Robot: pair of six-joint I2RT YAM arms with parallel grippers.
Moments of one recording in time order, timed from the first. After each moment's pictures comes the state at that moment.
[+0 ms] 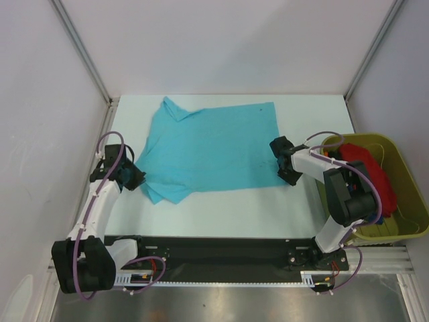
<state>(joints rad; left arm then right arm) 0.08 1.09 0.77 -0.67 -0.02 -0.72 0.35 1.69 0.98 -0.65 0.49 1.06</state>
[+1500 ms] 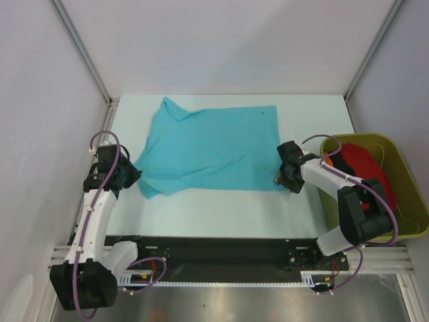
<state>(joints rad) 0.08 0.95 0.81 -0.70 -0.04 -0.66 0.35 1.50 0.86 -0.60 0.25 0.82</state>
